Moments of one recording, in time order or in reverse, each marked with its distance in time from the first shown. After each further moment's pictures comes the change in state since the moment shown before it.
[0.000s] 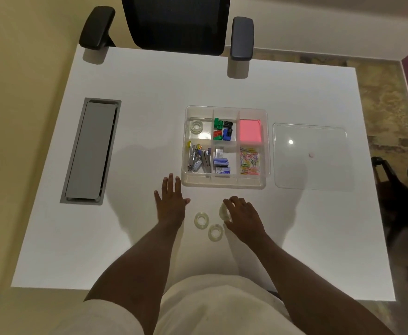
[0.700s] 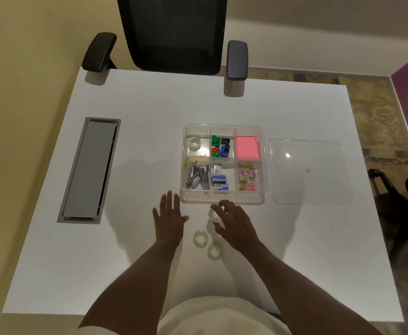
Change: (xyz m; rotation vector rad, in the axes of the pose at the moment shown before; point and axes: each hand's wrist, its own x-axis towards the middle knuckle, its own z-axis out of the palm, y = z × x) left_hand 0.004 -0.001 0.004 -0.003 0.018 0.005; right_hand 0.026 -0.015 -0.017 0.108 0.288 -0.122
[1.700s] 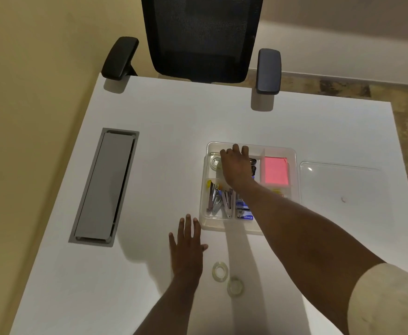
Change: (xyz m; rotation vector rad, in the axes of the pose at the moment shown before) left_hand 0.012 -0.006 0.012 0.106 -0.004 -0.014; right_hand 0.268 -0.005 -0.045 -0.432 -0.086 0.137
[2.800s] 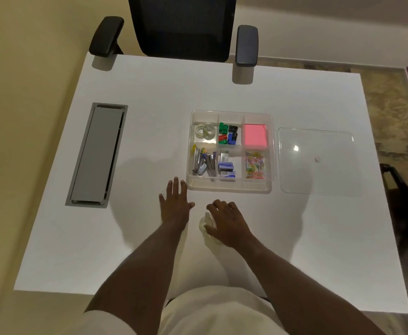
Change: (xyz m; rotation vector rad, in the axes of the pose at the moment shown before) left_hand -0.012 0.005 -0.018 -0.001 -0.021 0.016; right_hand -0.270 -0.023 0.087 0.357 -0.129 -0.205
